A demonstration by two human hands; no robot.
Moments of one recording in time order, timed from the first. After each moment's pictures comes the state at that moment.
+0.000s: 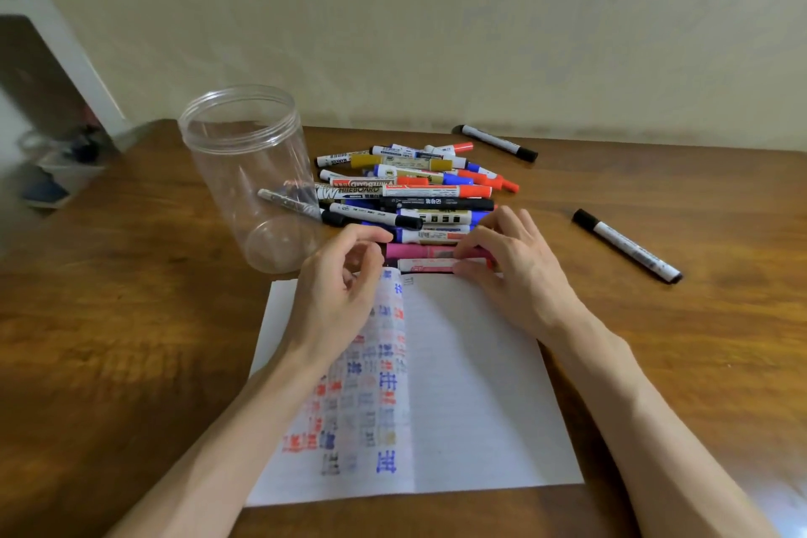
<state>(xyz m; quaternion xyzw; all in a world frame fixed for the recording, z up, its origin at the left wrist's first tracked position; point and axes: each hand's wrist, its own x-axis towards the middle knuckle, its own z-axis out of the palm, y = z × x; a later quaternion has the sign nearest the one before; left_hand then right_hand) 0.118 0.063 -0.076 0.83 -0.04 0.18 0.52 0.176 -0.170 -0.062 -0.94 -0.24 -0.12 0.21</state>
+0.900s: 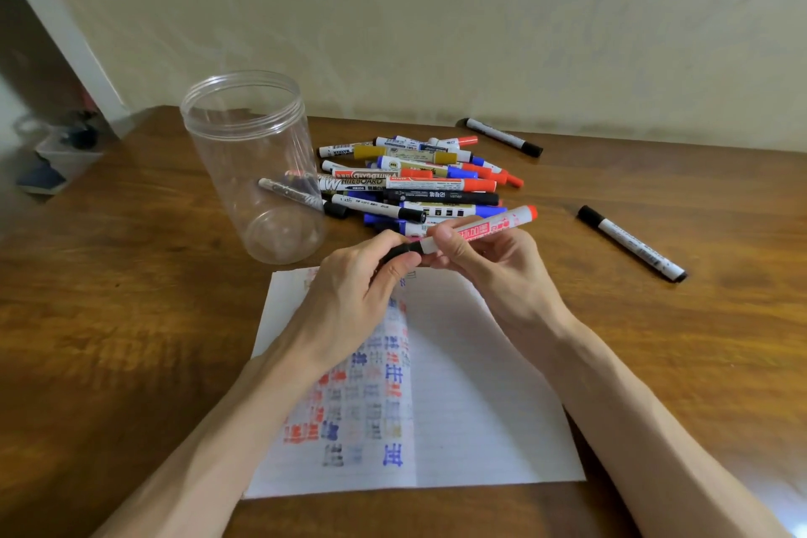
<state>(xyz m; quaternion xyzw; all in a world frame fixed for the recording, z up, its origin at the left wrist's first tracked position) 0.109 0.060 -0.062 0.88 -0.15 0.15 0.42 0.146 -0.137 -0.050 -0.67 -0.15 0.05 0.73</state>
